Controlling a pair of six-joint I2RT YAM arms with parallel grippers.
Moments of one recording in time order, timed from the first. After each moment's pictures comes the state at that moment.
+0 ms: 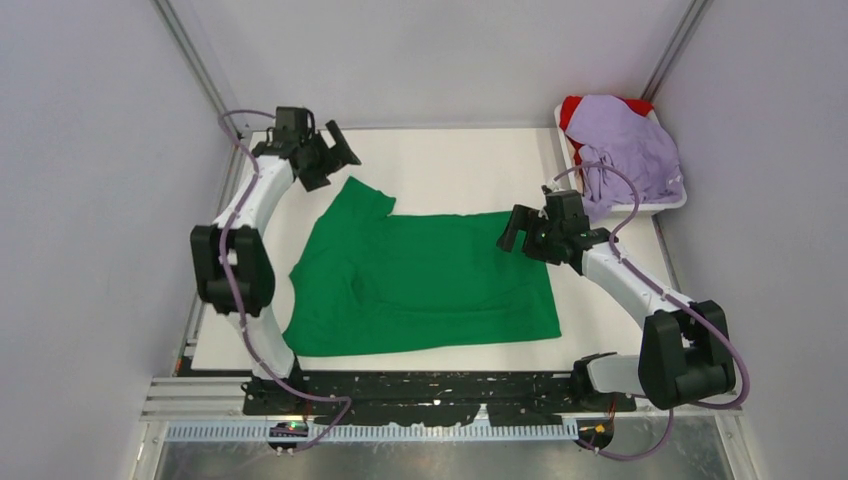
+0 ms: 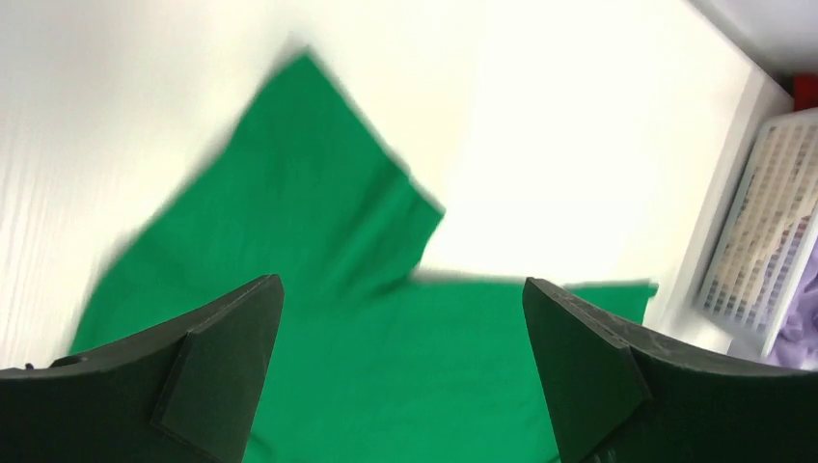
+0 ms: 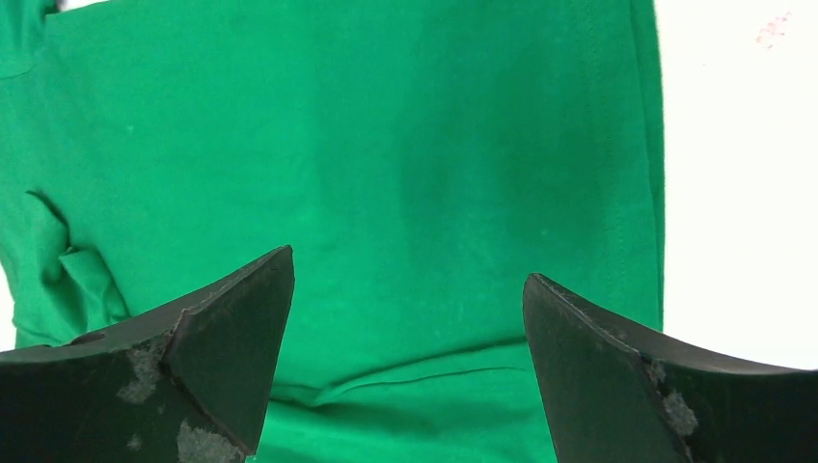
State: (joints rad) left arm -0.08 1.78 1.53 -0.56 0.19 -0.60; right arm 0.23 1.30 0.79 -0.33 -0.15 0.49
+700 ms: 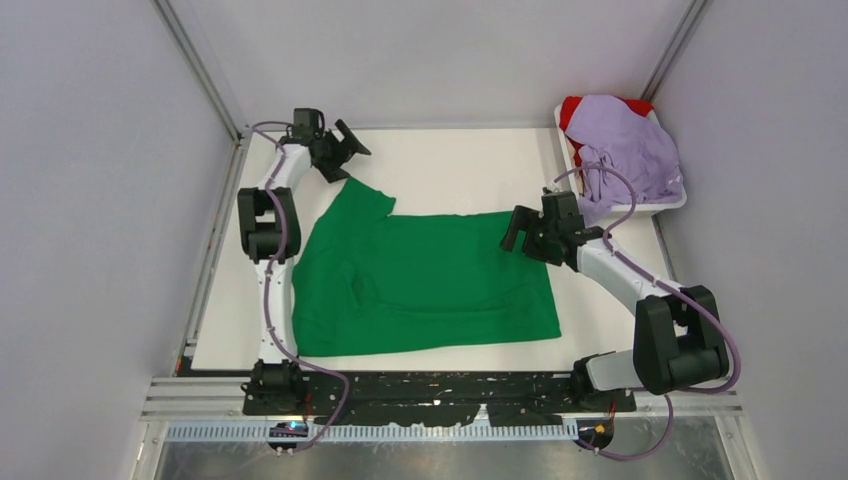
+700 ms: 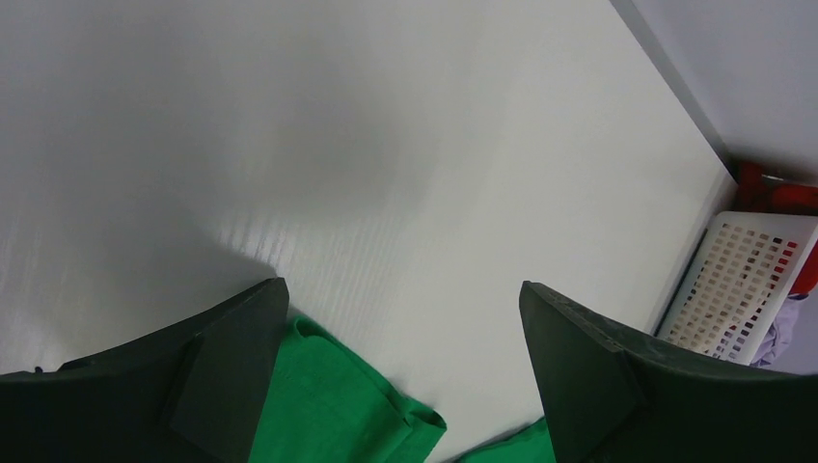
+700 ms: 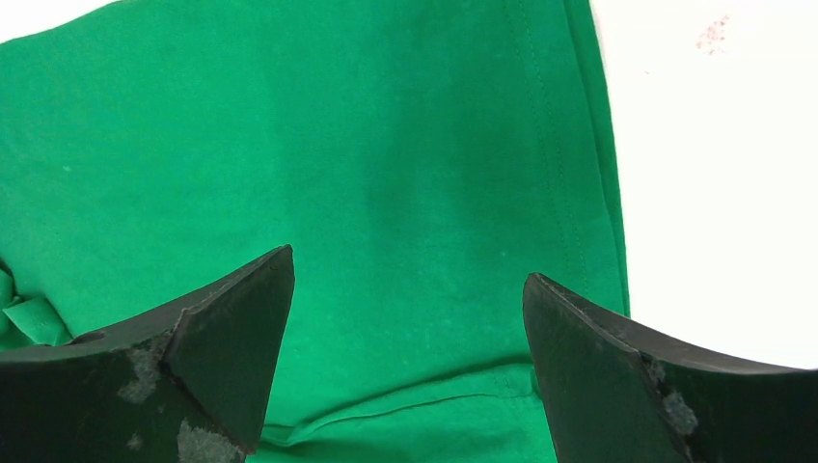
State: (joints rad) left arm -0.02 2.50 2.15 -0.48 0.39 -0.74; right arm 0.23 1.37 0.79 -0.29 -0.06 0.50
